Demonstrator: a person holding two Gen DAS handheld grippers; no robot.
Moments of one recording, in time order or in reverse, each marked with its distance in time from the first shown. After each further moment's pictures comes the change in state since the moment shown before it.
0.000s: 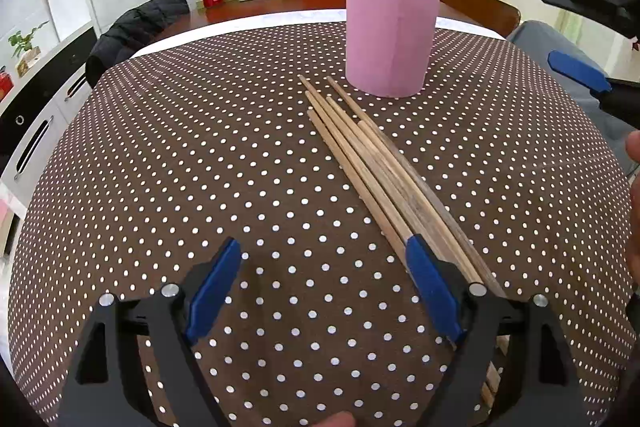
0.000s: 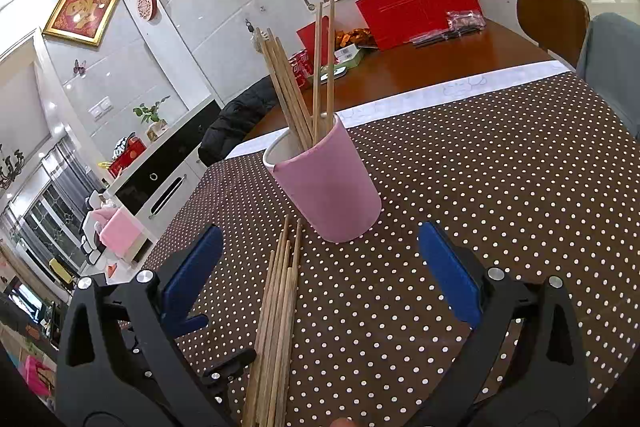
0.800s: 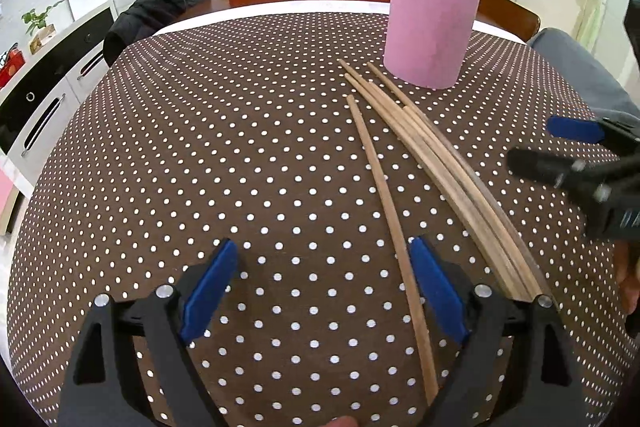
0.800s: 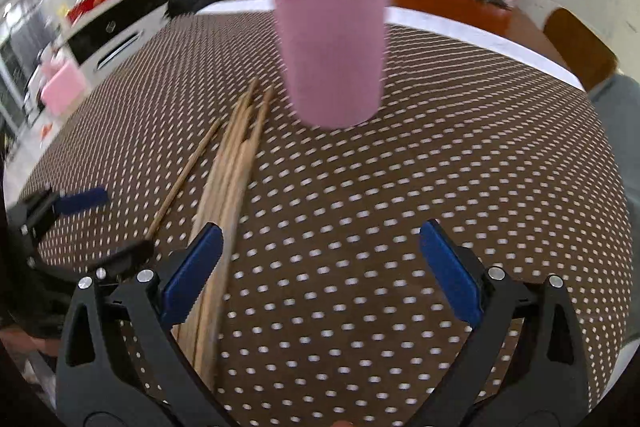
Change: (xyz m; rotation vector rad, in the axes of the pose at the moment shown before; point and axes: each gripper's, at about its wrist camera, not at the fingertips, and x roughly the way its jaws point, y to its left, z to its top) left arm -0.009 0.023 -0.006 -0.050 0.028 0.018; right arm 0.064 0.041 -0.048 -0.370 0.385 -0.235
